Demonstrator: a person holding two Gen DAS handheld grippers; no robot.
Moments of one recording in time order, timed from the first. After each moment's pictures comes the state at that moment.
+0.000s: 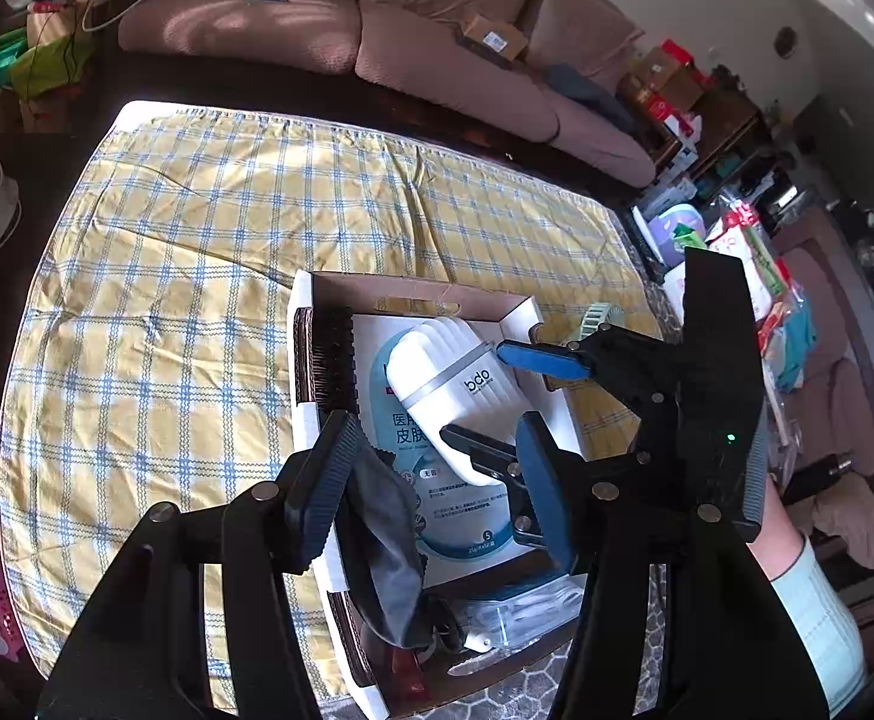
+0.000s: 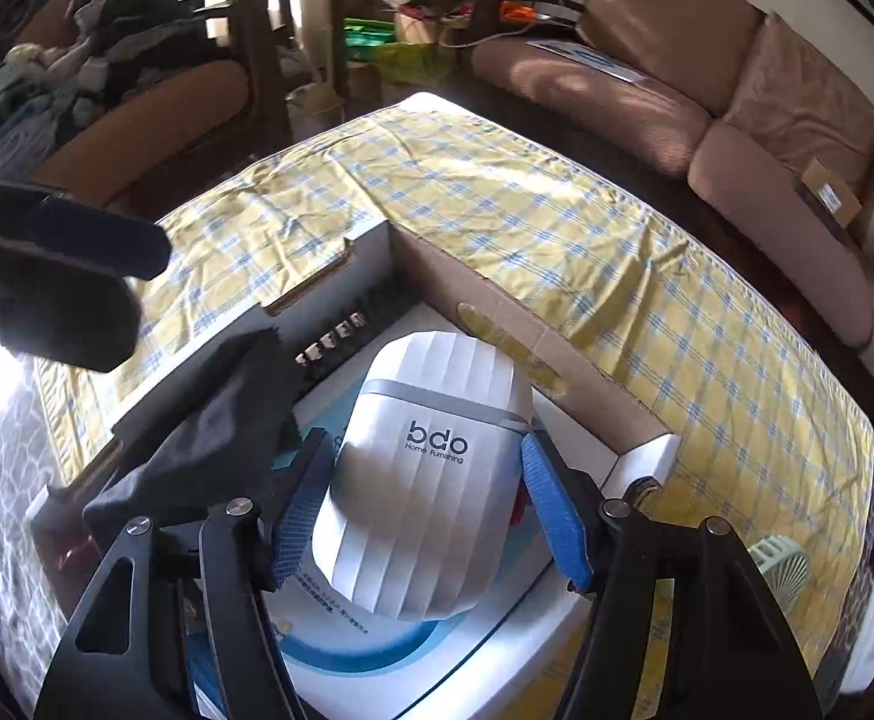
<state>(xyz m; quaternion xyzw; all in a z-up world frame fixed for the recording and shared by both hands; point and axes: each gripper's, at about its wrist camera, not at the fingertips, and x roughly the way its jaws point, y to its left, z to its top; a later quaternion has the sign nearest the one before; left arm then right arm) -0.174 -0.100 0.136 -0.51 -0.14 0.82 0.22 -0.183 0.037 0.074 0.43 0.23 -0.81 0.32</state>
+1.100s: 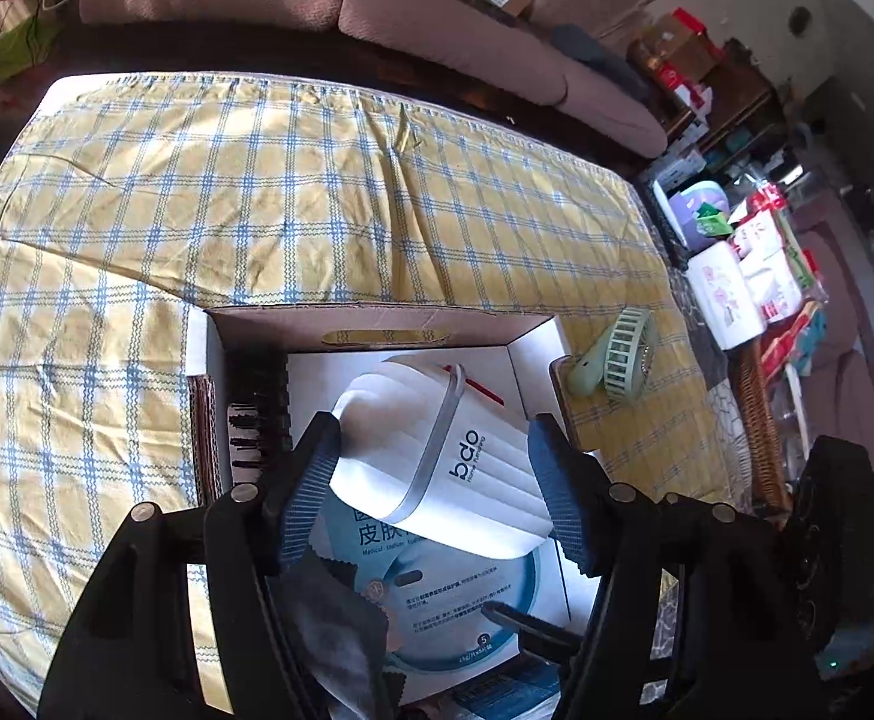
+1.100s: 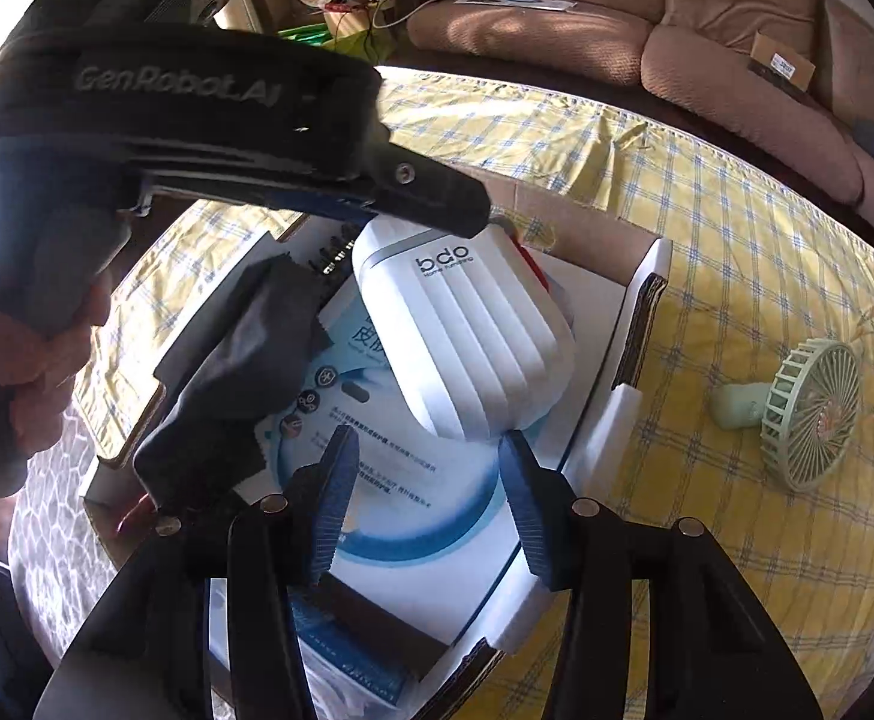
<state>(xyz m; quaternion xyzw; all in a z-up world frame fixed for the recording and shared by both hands) -0.238 -0.050 0.088 -0.55 -0.14 0.80 0.22 -0.147 0.071 0.065 0.49 0.10 -0.82 0.26</state>
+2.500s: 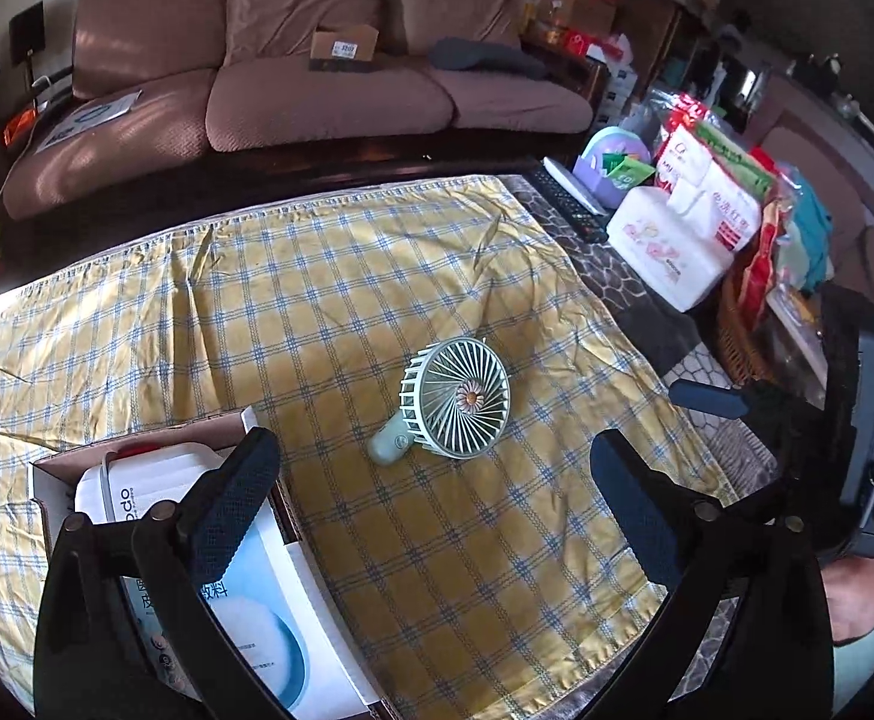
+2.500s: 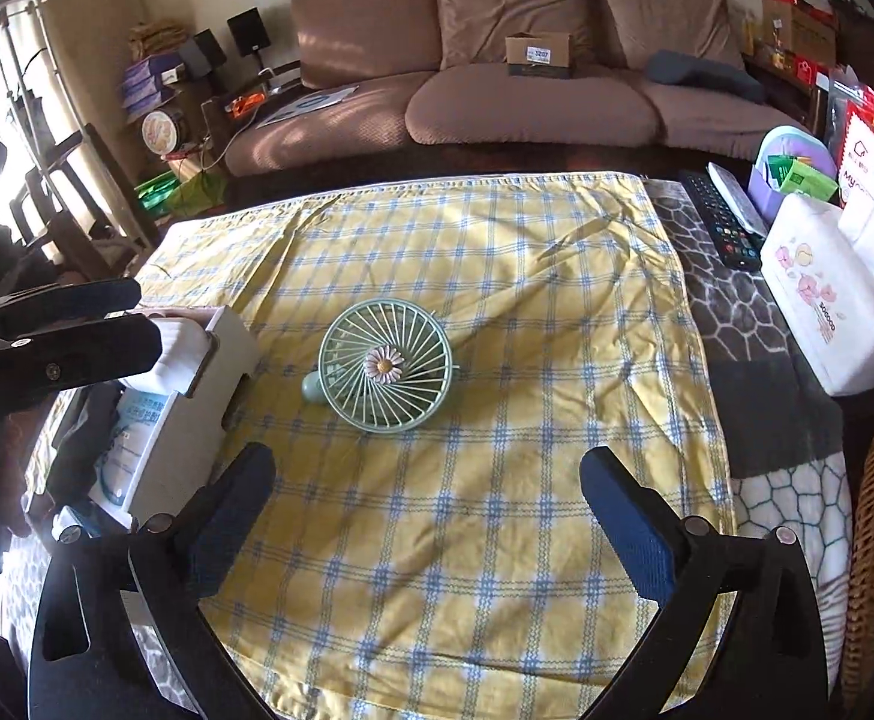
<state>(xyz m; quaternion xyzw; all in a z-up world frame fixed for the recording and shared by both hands) -0.192 0.141 0.148 -0.46 0.02 0.85 0.25 -0.145 0.314 0.107 0.43 -0.03 -0.89 0.13</state>
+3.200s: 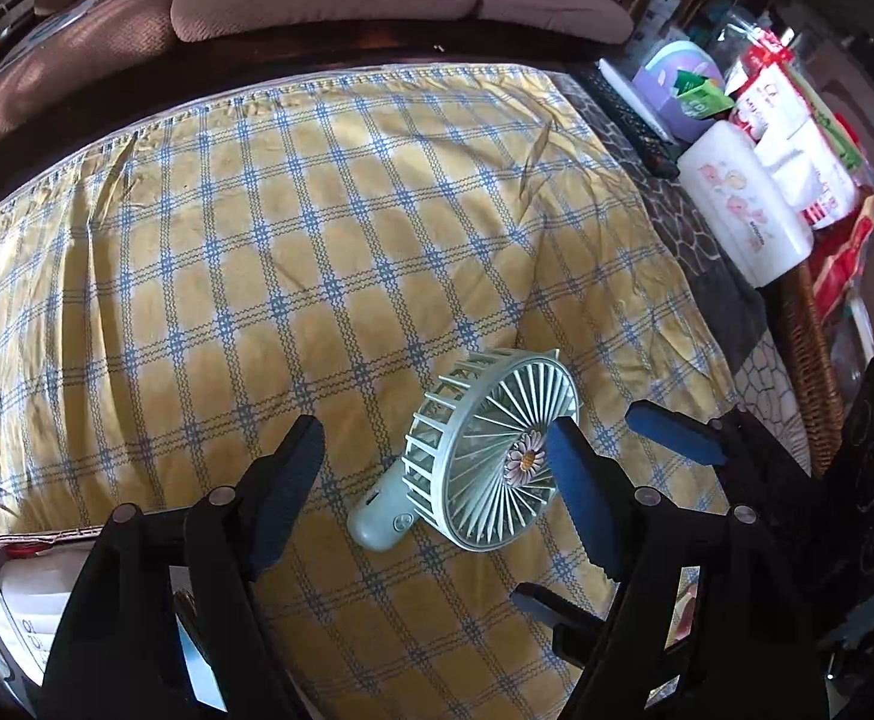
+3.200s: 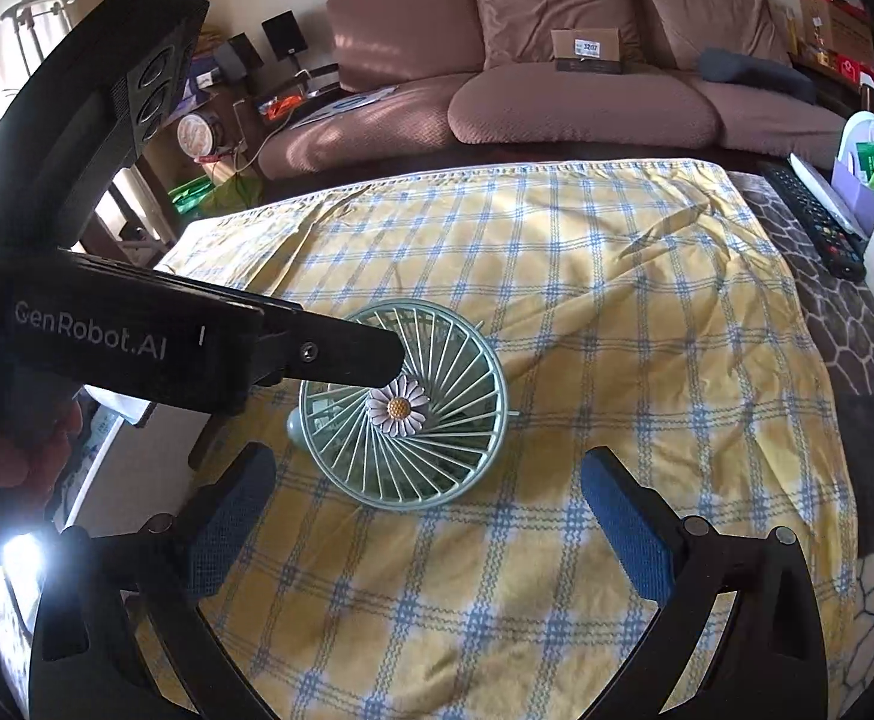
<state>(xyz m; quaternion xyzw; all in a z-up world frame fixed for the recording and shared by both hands) -0.290 0.189 0.061 -0.58 0.03 0.78 0.24 -0.203 0.289 0.041 0.41 -0.05 -0.89 0.18</state>
